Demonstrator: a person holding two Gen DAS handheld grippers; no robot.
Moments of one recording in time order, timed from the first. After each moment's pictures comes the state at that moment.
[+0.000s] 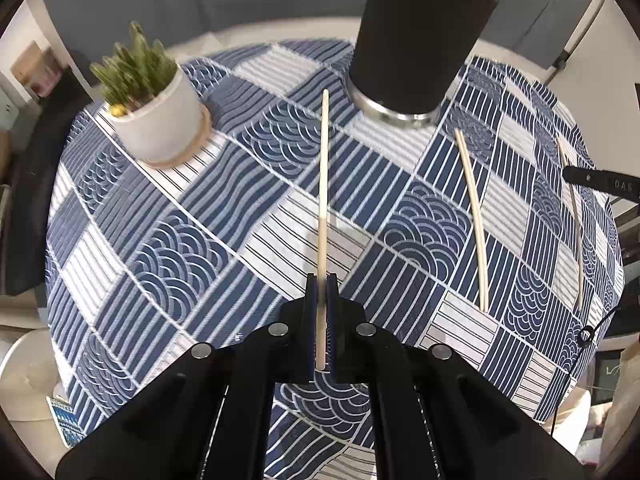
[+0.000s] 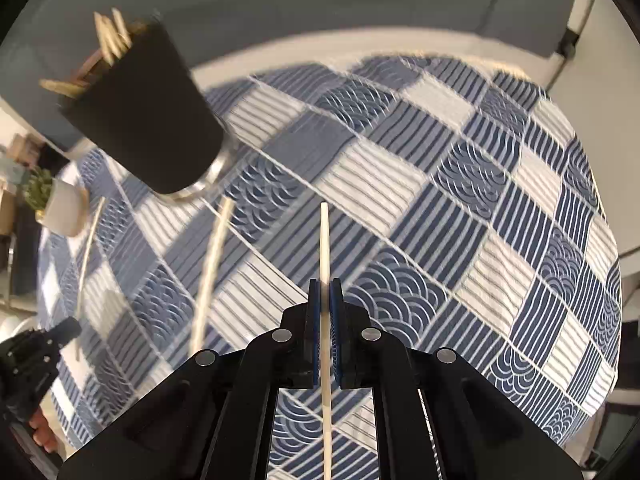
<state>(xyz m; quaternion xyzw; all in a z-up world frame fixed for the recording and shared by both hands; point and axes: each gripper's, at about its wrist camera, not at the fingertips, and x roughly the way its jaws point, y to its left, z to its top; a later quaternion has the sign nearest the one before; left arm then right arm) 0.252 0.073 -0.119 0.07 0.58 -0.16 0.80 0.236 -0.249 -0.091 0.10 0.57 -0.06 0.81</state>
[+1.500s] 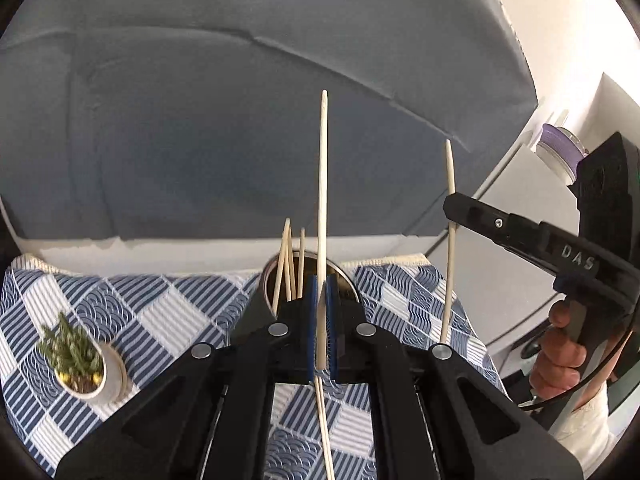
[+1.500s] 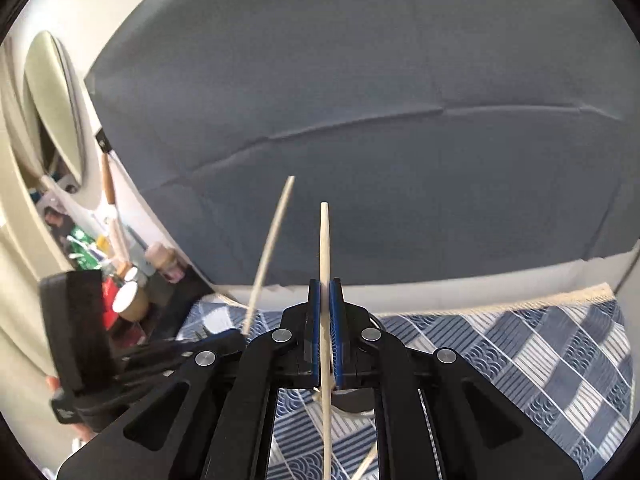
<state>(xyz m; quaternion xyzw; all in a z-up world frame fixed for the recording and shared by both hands) 0.372 0.027 0.022 -0.12 0.38 -0.31 0.86 0.342 -0.185 0.094 0.12 0.34 0.14 0.92</state>
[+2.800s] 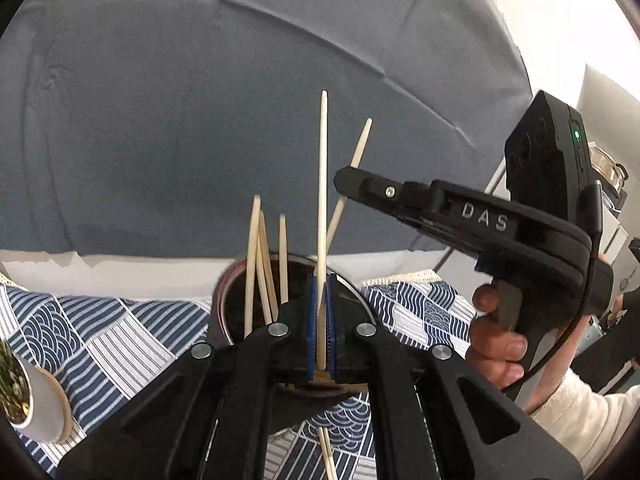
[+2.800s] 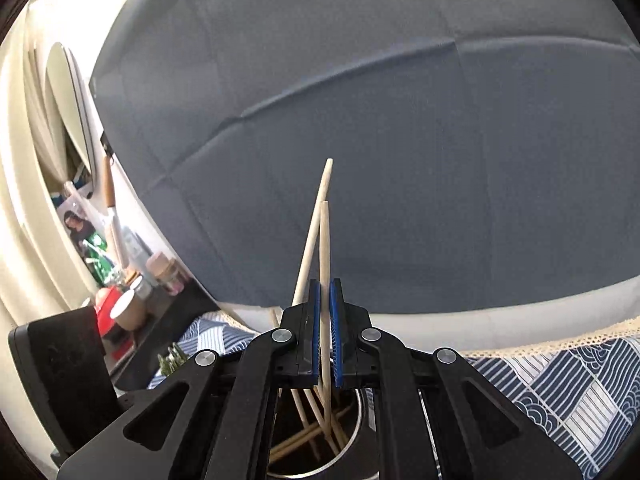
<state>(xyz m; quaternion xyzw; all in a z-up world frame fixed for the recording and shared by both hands) 0.381 -0.017 -0.043 -0.12 0.32 -0.32 0.88 0.405 -0.204 0.005 0.14 0.28 0.20 0.93</state>
